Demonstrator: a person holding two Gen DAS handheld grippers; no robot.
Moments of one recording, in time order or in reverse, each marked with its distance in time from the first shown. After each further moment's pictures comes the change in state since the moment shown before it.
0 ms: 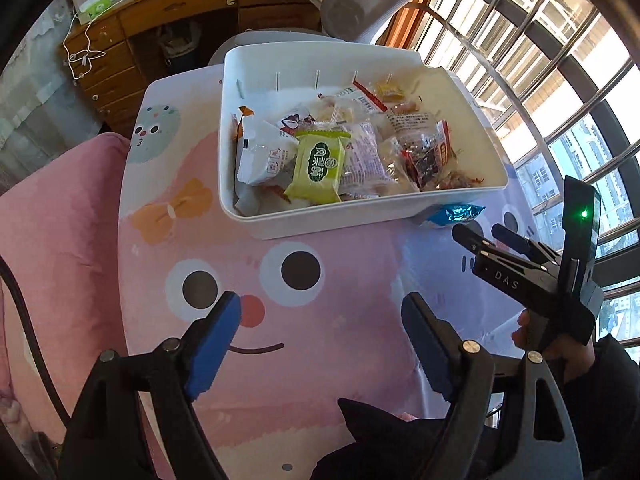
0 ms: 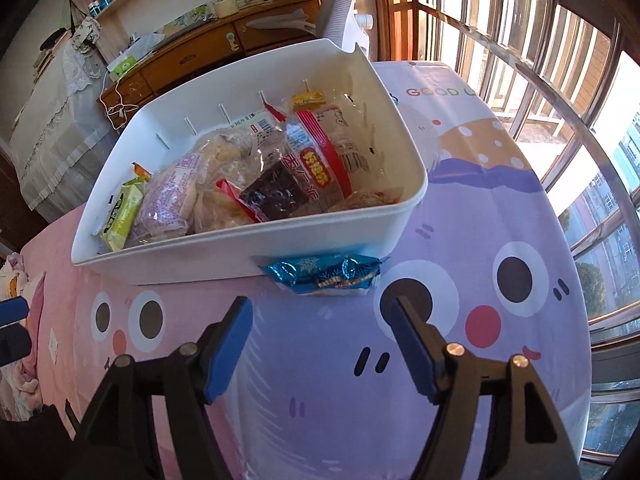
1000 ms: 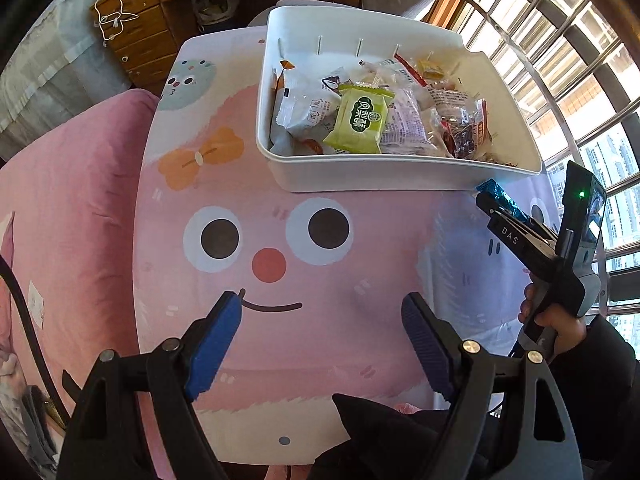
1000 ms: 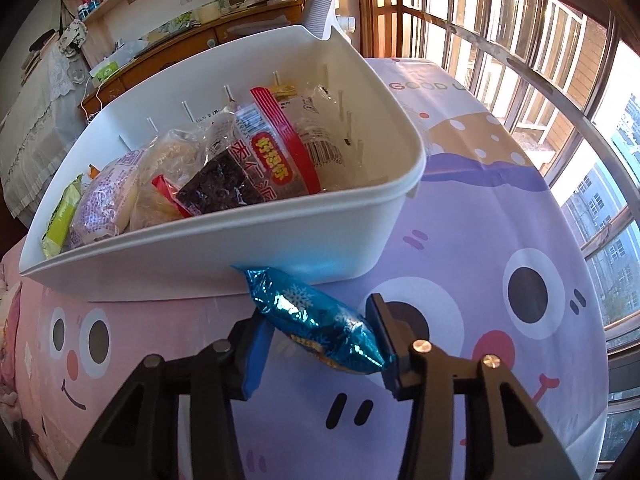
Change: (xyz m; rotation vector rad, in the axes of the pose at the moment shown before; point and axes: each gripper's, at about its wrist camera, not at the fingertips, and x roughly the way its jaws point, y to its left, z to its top) left arm 0.009 0.012 -0.023 -0.107 0.069 0.058; right arm 0.034 -0.012 -0.002 0.007 -0.041 -0.049
